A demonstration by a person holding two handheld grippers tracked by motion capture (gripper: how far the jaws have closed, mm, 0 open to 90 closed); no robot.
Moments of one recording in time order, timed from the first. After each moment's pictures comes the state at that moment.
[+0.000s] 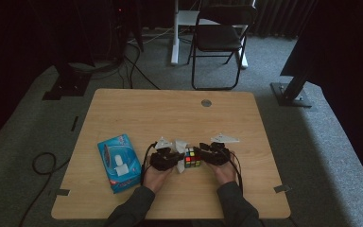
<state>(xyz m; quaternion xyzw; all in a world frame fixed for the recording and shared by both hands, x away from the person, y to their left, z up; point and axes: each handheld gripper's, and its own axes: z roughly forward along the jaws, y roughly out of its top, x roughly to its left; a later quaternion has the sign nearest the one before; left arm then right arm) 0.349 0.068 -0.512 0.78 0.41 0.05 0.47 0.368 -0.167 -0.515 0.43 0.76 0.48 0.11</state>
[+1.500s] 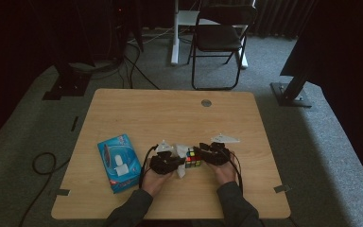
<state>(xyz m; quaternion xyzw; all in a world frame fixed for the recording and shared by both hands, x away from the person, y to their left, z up) 0.337 0.069 -0.511 0.80 0.39 0.03 0.46 0.369 -0.167 -0.516 0.43 0.75 0.48 0.11</state>
